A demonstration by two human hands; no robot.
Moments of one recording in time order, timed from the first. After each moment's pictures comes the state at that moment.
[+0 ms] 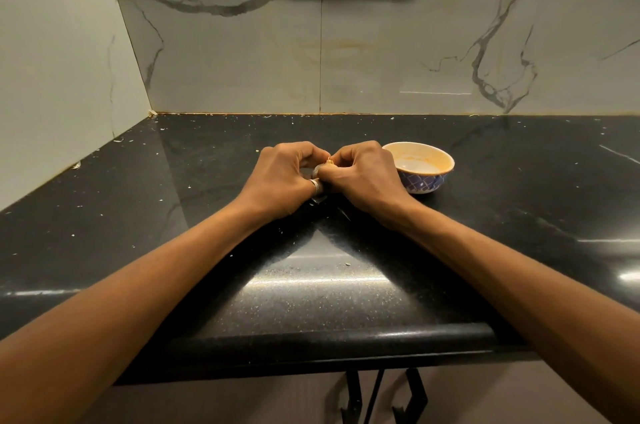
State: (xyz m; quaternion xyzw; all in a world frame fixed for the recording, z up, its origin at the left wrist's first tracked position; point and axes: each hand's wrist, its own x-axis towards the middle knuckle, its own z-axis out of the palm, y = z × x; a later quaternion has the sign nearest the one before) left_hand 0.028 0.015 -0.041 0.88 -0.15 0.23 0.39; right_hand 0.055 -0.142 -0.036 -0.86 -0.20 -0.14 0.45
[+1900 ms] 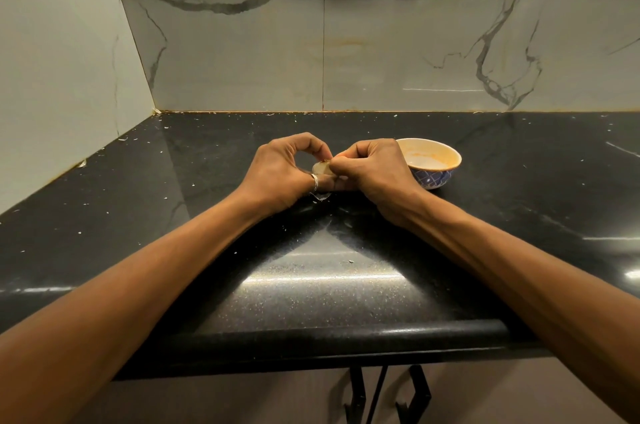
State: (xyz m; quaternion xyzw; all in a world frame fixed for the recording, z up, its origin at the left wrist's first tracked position) left_hand 0.029 0.021 -0.039 0.86 -0.12 0.18 0.47; right_hand 0.051 -0.148 -0.034 -0.78 -0.14 -0.04 0.61
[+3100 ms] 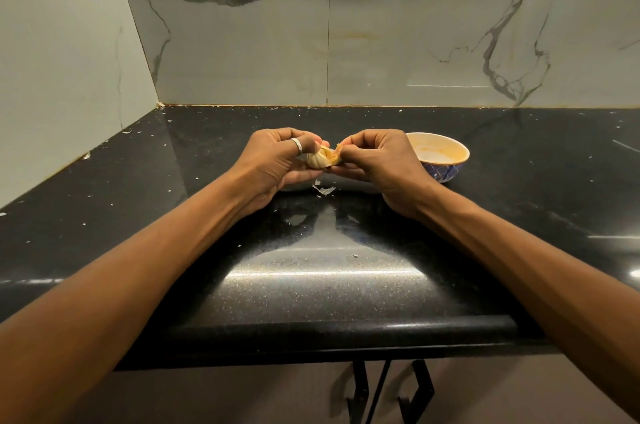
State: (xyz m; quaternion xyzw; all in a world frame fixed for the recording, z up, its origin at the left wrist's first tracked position) left_hand 0.019 0.016 -0.022 0.65 0.01 0.07 0.75; right_hand 0.053 -0.150 -0.030 -0.68 -0.19 0.02 0.71
